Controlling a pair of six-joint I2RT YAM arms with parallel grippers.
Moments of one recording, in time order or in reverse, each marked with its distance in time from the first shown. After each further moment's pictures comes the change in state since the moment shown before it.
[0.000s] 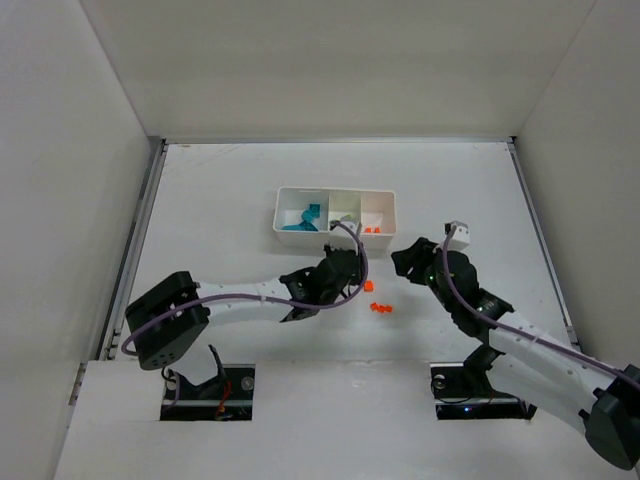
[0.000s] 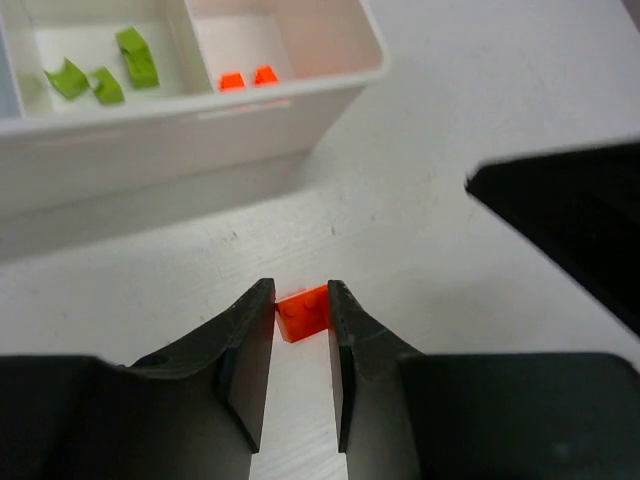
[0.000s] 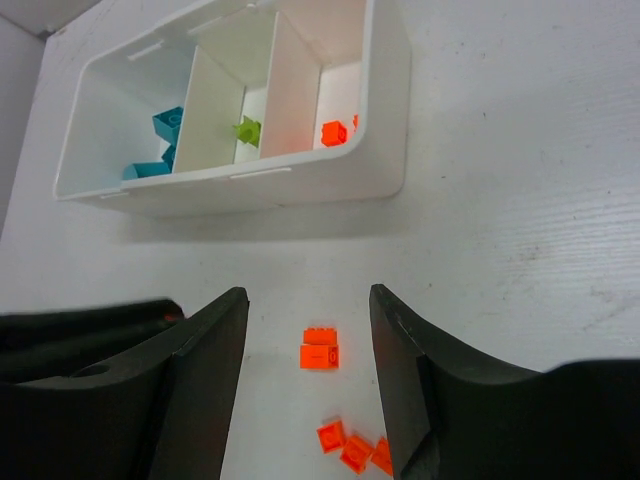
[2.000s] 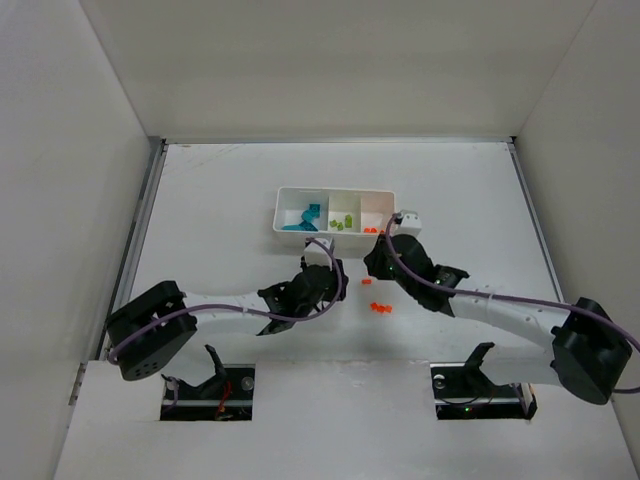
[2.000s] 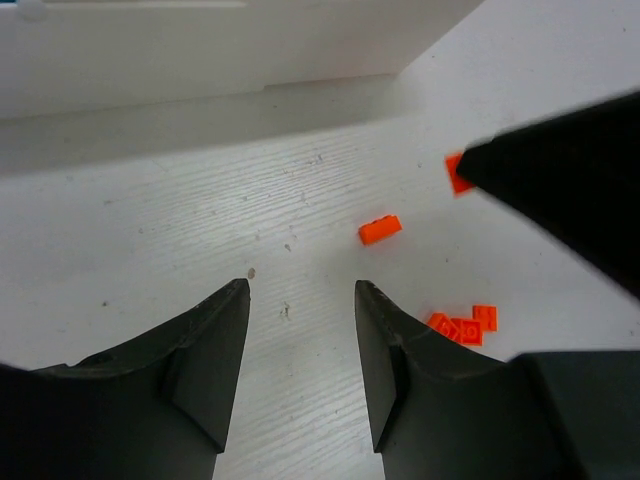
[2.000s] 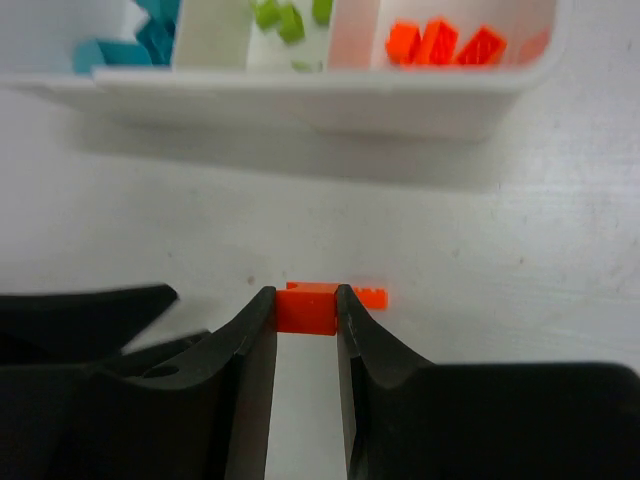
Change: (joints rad) left arm 0.084 -0.121 -0.244 0.073 0.090 -0.051; right arm 0.190 0.392 0.216 -0.091 0.050 -0.005
